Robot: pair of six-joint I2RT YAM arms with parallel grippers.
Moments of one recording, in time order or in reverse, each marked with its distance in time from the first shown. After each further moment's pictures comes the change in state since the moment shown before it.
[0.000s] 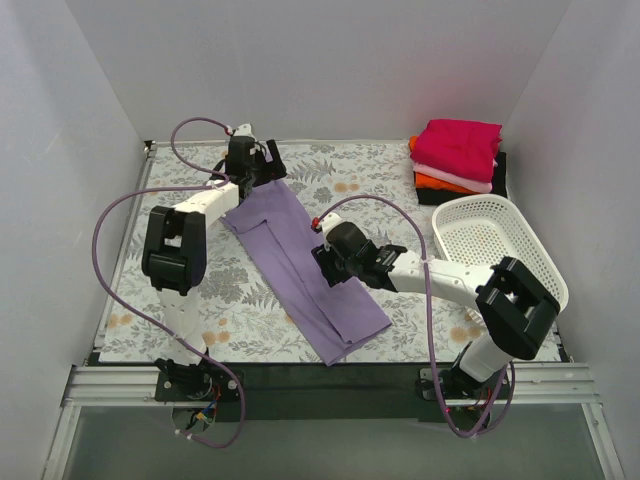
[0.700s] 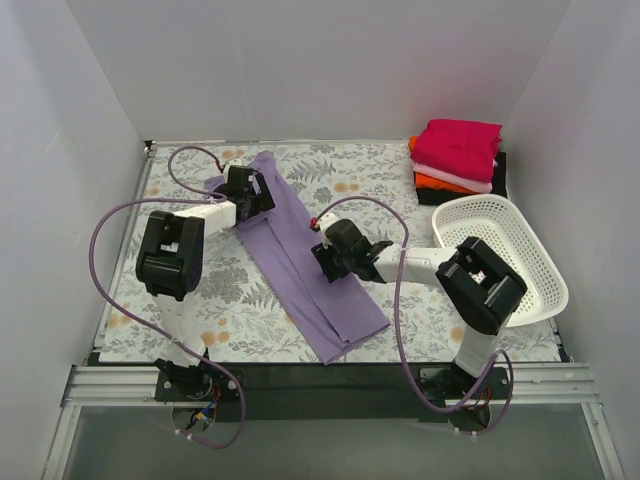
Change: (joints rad) left arm 0.012 -0.121 -0.289 -0.068 -0.212 -0.056; right arm -0.094 0.208 0.024 0.171 -0.046 -0.092
